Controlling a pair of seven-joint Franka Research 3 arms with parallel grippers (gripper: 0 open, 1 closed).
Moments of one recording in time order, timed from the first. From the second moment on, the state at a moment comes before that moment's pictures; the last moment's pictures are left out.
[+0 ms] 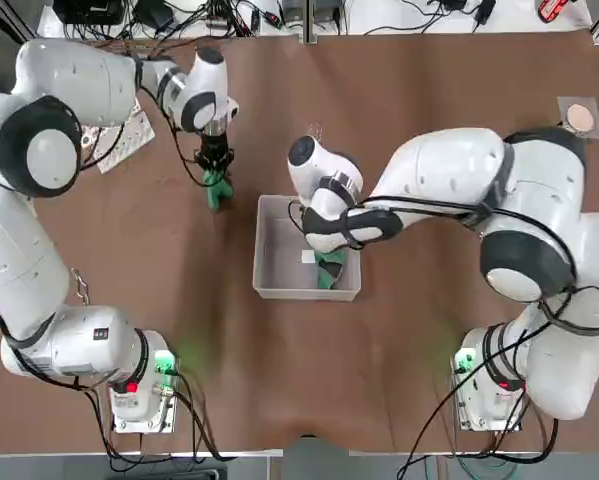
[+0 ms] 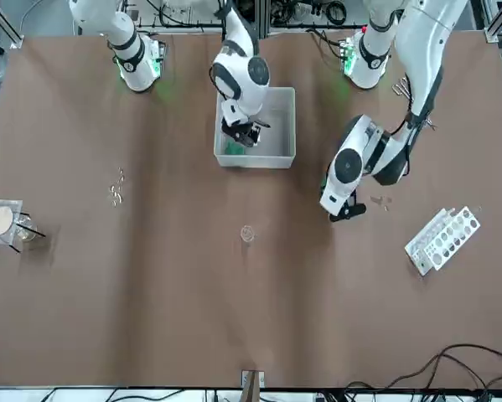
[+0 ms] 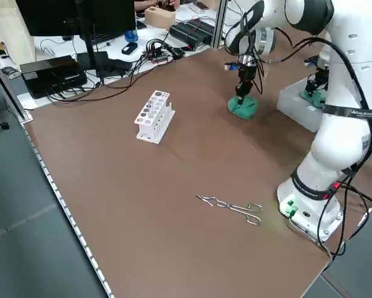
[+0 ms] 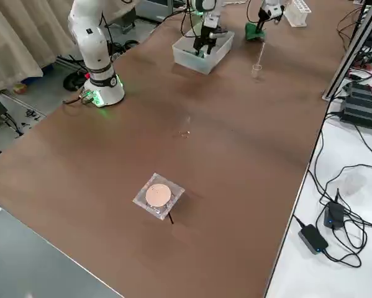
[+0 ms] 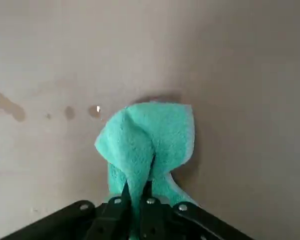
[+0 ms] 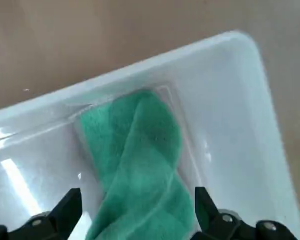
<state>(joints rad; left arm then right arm) 0.02 0.45 -0.47 -2.12 0.35 2.21 -0.87 1.05 0.53 -0.03 -1.92 -0.05 2.17 1.43</state>
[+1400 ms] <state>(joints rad) 0.02 0.22 -0.05 -2.56 0.36 2.32 -0.74 0.90 0.44 -0.04 -1.60 -0.05 1.64 1.13</state>
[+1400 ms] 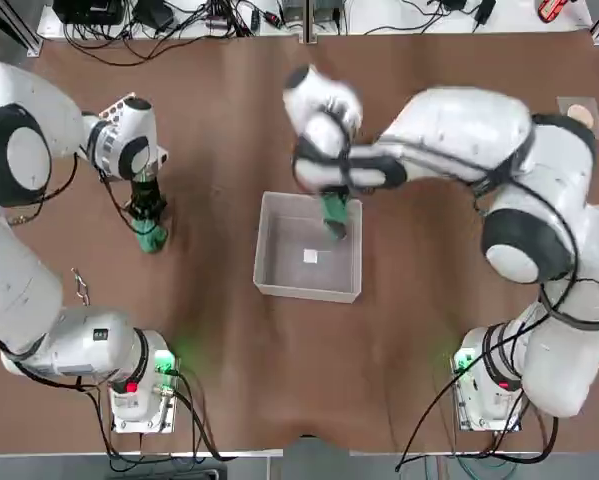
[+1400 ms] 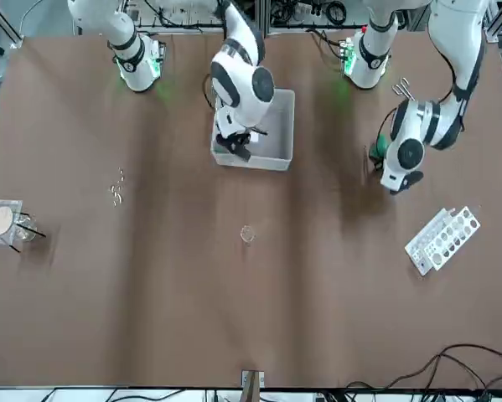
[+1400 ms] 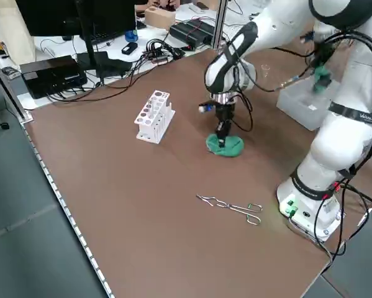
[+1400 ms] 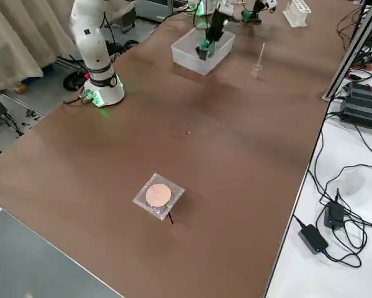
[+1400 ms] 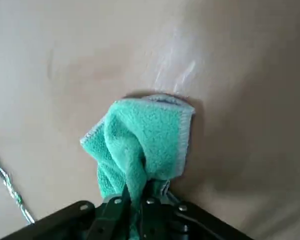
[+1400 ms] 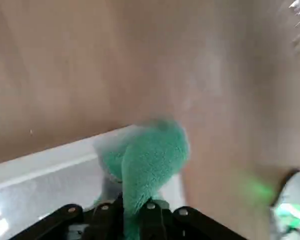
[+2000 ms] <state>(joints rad) 0.01 0.22 -0.26 -2.56 0.37 2.48 -0.97 0.44 0.34 -0.05 -1.67 -0.05 1.62 0.48</state>
